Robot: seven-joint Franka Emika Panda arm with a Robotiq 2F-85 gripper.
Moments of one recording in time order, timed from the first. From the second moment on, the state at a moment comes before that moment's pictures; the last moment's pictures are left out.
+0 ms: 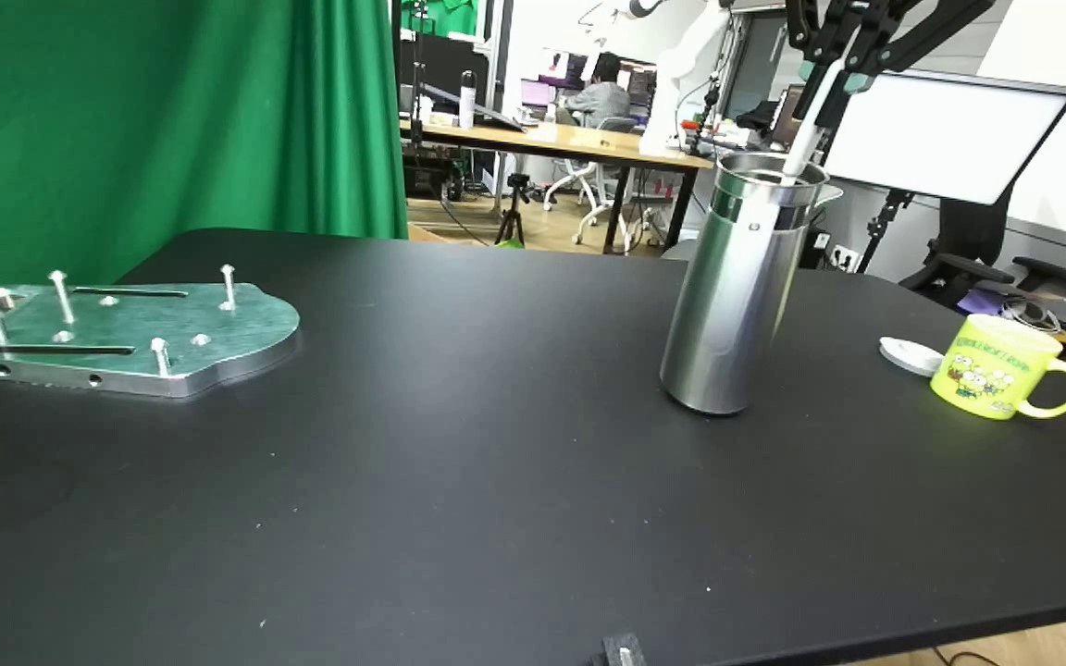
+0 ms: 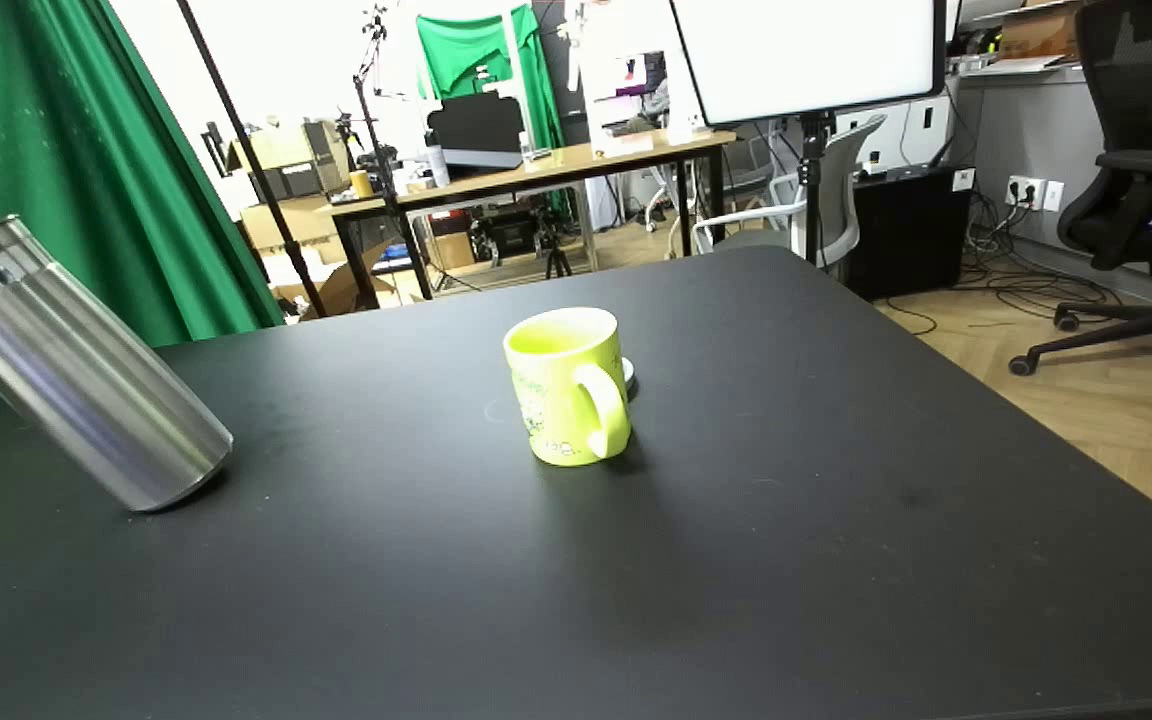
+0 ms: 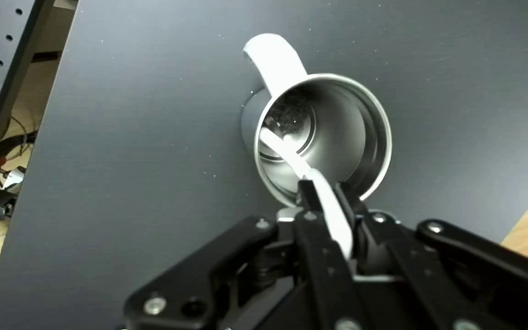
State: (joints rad) arm -0.02 -0.43 0.16 -2.59 0.14 2.30 1.07
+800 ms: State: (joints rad) arm -0.02 -0.42 0.17 -2.57 0.14 2.32 1.06
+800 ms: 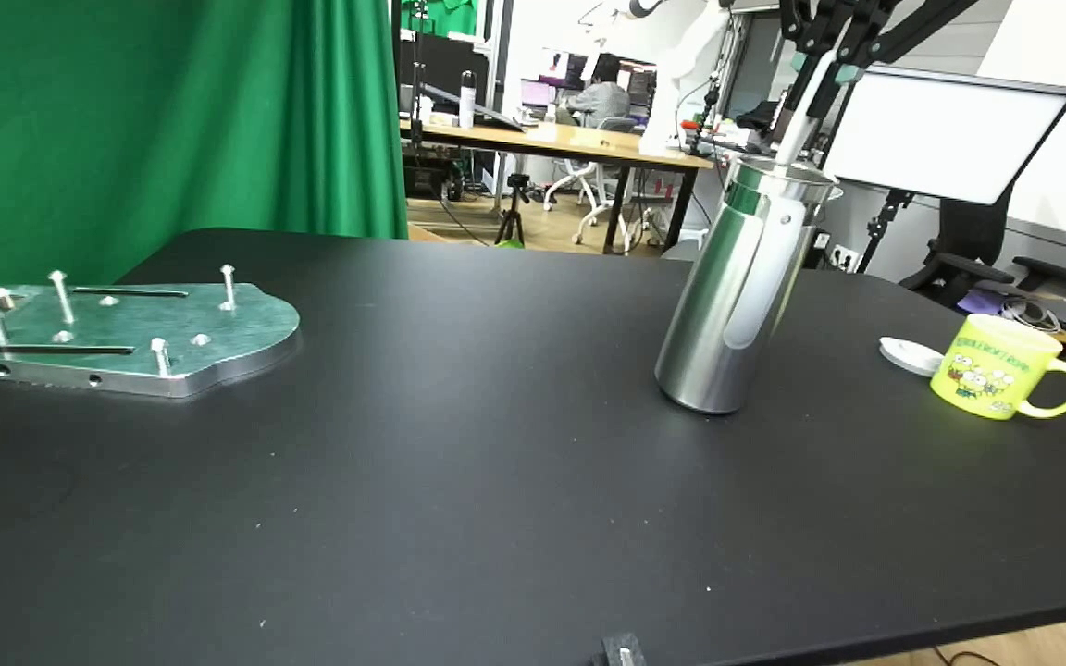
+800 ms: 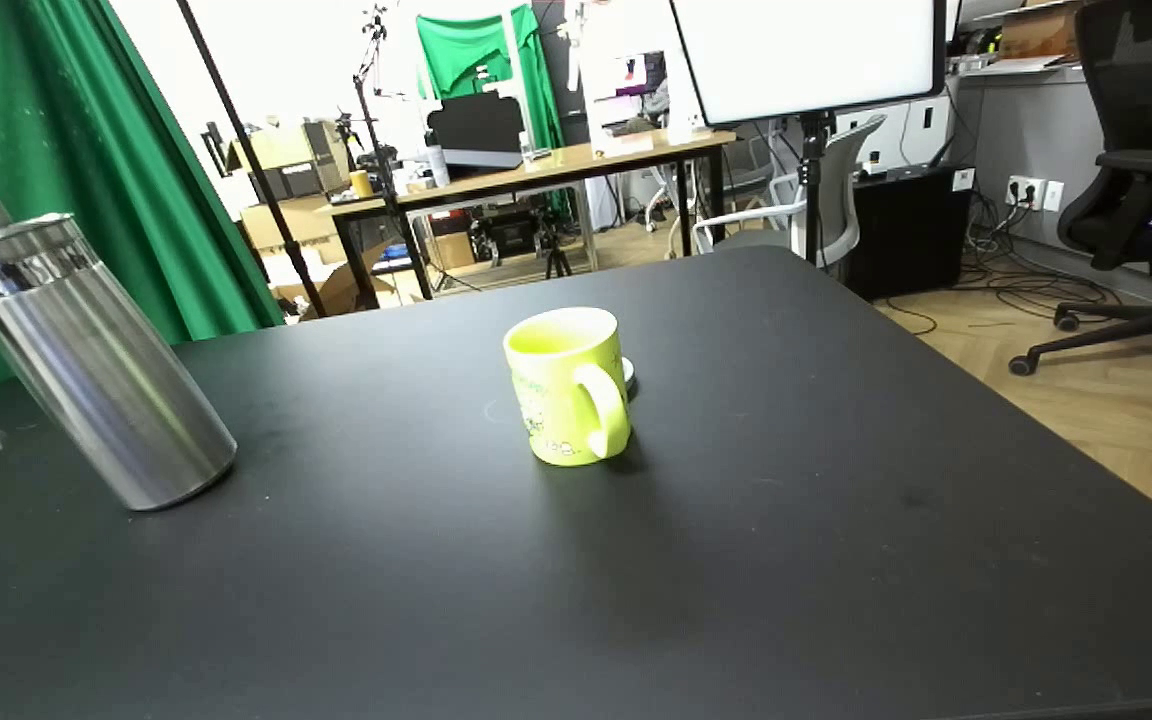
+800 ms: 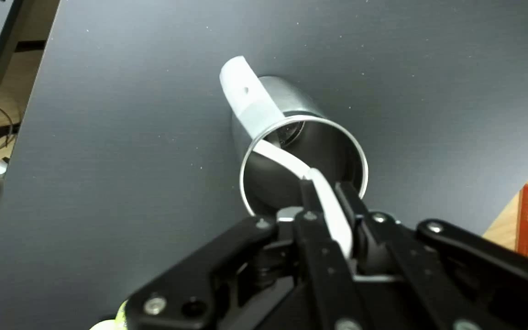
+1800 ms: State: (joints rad) arm -0.02 -0.53 0.13 -2.44 0.12 2.17 0.88
